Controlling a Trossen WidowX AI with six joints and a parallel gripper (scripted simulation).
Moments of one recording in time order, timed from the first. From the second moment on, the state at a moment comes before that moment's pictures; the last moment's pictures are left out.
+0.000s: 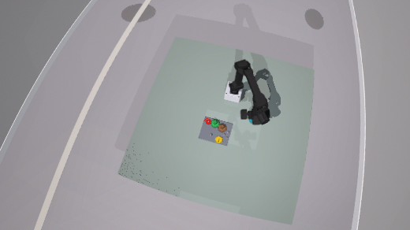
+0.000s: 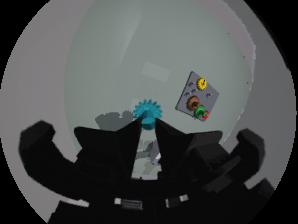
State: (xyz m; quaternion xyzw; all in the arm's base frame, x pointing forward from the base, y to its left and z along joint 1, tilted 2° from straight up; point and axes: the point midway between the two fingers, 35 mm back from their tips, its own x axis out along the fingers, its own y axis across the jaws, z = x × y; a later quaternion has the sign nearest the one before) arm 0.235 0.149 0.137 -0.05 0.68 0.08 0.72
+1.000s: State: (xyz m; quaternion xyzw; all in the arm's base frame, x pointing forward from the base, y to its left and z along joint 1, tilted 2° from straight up) arm 0.275 0.104 0.112 -0.04 0.69 0.06 0.72
